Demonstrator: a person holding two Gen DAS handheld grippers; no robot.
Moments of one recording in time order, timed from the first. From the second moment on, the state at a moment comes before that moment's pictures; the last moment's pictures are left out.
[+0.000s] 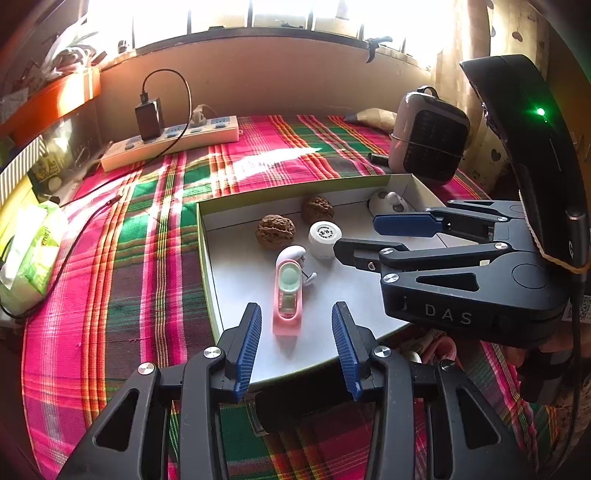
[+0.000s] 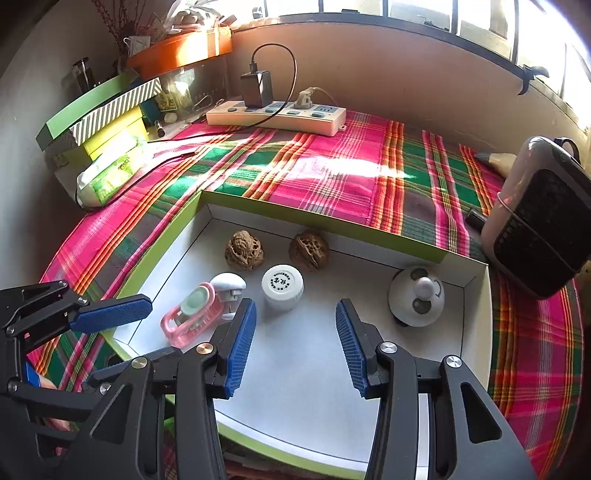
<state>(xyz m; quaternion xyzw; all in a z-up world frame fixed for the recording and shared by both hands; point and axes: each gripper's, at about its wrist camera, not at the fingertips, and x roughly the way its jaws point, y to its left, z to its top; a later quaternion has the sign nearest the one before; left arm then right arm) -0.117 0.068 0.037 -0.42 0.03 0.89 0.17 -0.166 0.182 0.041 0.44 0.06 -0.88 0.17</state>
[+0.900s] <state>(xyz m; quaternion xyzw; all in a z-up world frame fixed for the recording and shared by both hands) -0.060 0.026 0.036 -0.39 -0.02 0.91 0.16 -0.073 0.217 0.050 0.39 0.01 -0.91 0.11</state>
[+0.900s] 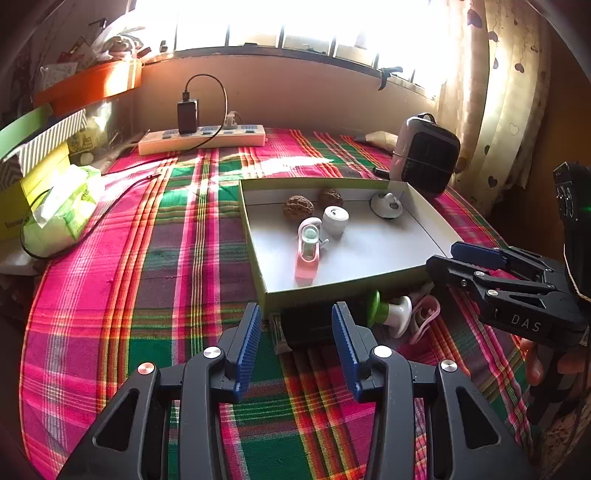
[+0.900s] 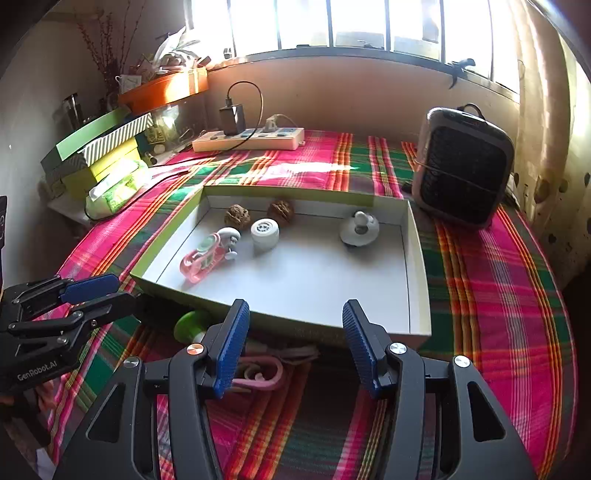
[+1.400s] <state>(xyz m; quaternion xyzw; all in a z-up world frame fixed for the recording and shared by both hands) -0.069 0.034 0.019 -0.41 -0.02 0.89 0.20 -0.048 0.227 0.029 0.41 -0.01 -0.91 0.10</state>
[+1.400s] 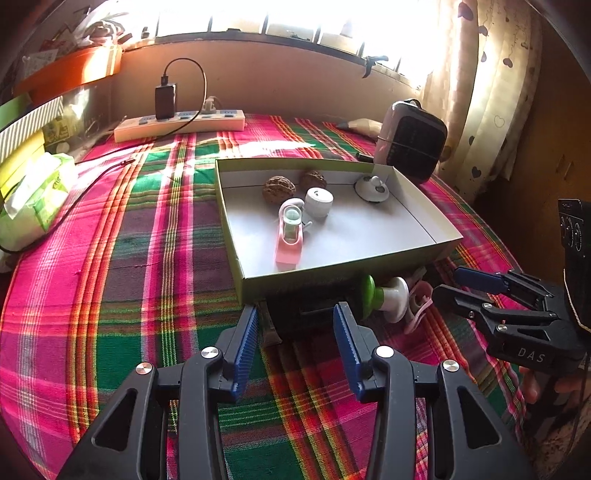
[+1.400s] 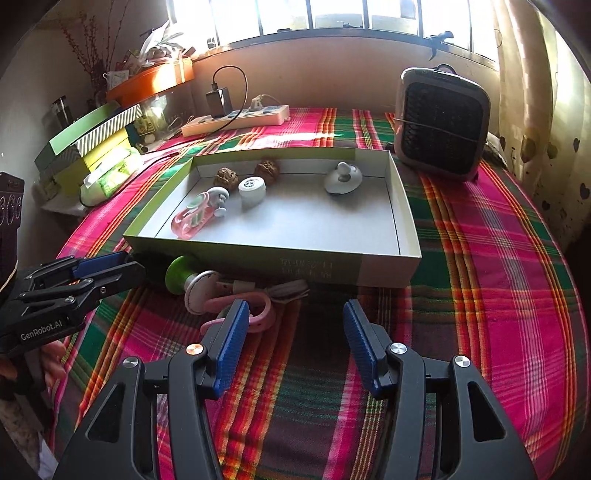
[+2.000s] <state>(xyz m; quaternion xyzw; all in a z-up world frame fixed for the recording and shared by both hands) -0.036 0.049 0.026 -0.41 0.04 0.88 0.26 -0.042 0.233 0.026 0.42 -0.01 -0.90 0.09</state>
